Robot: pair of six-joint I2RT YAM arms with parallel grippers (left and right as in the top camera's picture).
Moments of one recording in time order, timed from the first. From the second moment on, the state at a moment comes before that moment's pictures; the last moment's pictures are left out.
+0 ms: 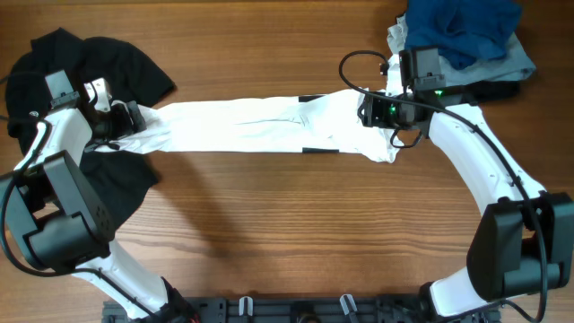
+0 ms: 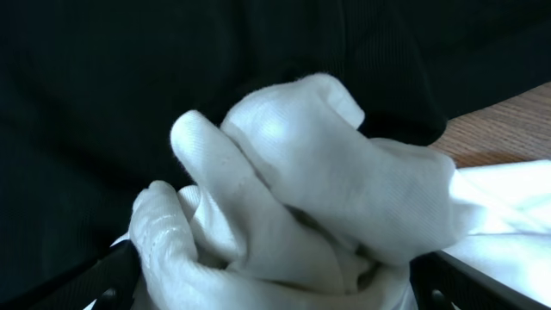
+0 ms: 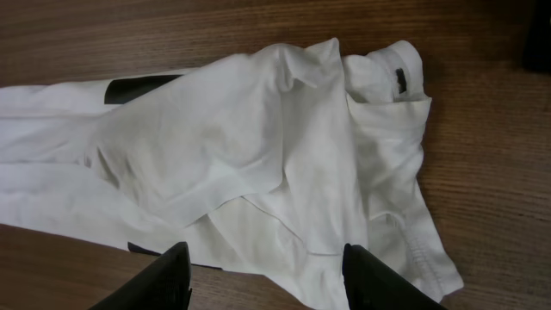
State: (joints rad) left arm 0.39 1.96 1.27 -0.51 0.14 0.03; right arm 0.15 1.71 1.23 -0.64 -0.20 0.20
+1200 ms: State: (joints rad) left arm 0.32 1.63 1.39 -0.71 0.30 -0.07; right arm 0.15 1.71 1.23 -0.64 -0.20 0.20
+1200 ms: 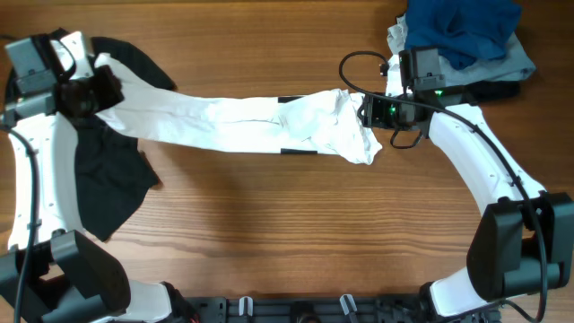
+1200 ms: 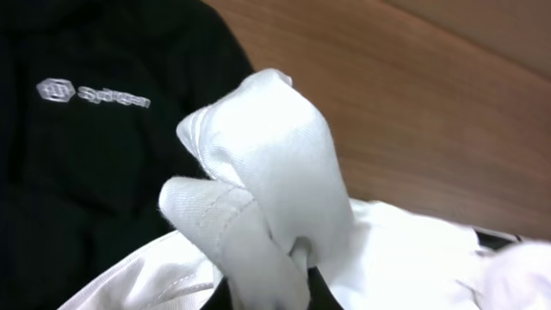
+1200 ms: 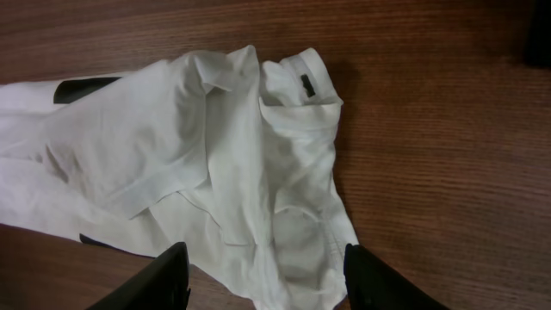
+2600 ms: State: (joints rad) left arm -0.35 1.93 1.52 -0.86 0.21 -0.16; right arm 0.15 1.71 1.23 -0.61 -0.20 0.20
